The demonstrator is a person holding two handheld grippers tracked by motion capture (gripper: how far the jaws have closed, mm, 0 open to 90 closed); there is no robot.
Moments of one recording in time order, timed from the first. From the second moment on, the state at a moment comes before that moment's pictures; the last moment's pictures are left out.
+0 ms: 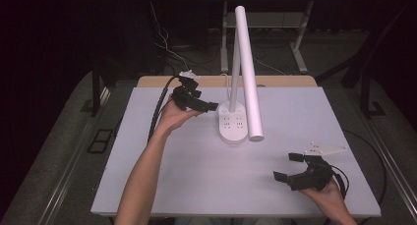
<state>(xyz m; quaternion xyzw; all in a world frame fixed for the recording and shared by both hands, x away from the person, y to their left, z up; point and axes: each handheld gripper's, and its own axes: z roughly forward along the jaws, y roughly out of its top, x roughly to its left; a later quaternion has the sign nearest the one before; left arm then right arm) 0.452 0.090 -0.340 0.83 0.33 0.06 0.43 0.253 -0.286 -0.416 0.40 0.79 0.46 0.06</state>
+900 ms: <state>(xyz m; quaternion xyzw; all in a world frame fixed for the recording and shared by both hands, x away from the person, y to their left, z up) 0.476 0.078 -0.377 0.80 0.38 0.04 0.47 0.254 -0.287 -0.416 0.40 0.79 0.46 0.06</state>
